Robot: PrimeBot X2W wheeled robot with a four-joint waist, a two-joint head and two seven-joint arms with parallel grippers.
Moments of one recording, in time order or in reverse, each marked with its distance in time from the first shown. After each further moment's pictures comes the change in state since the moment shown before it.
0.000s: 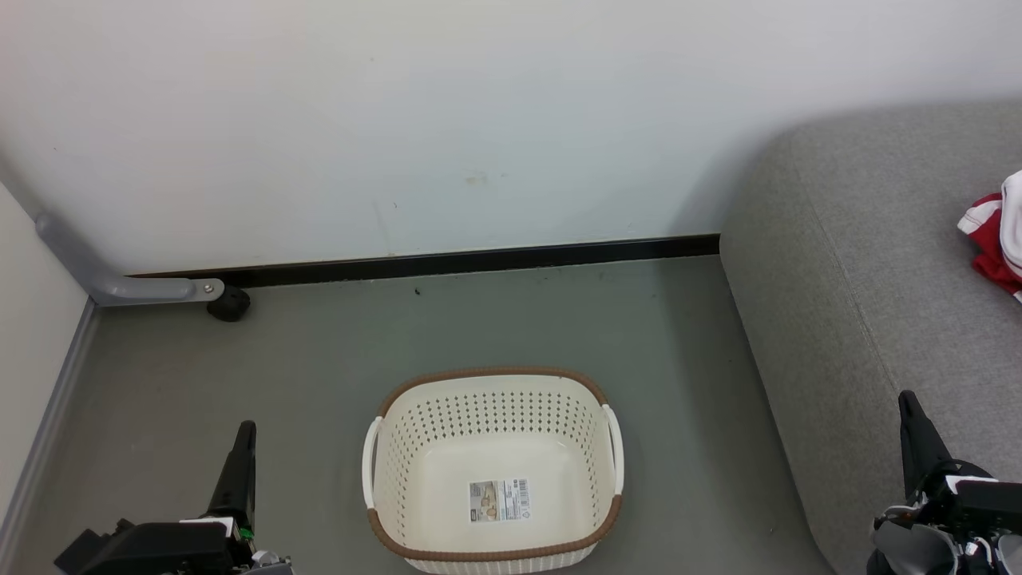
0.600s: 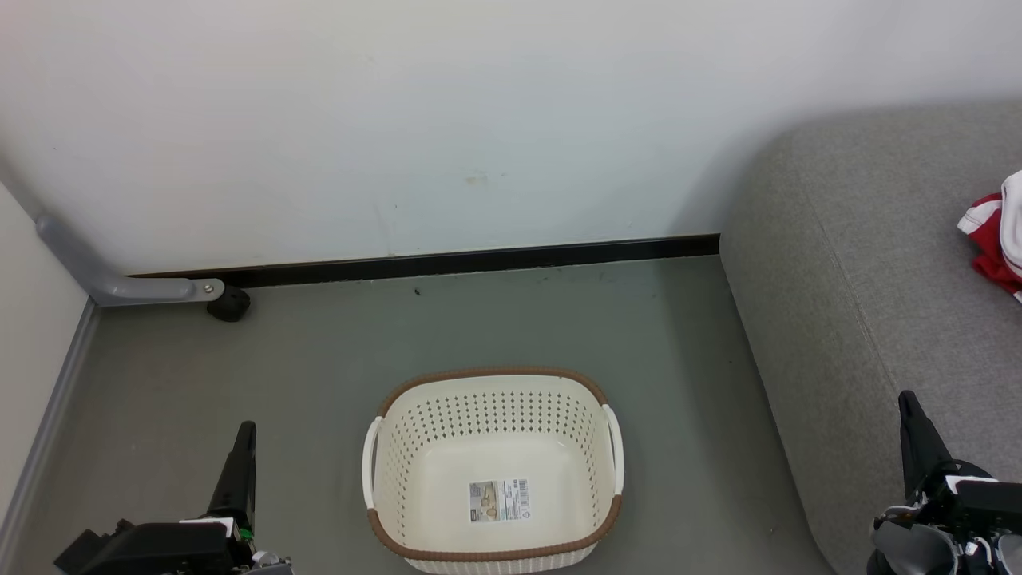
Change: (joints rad) left arm 0.000 0.000 0.000 0.002 0.001 0.000 0.000; right arm 0.000 0.000 0.000 0.001 0.000 0.000 0.000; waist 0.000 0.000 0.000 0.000
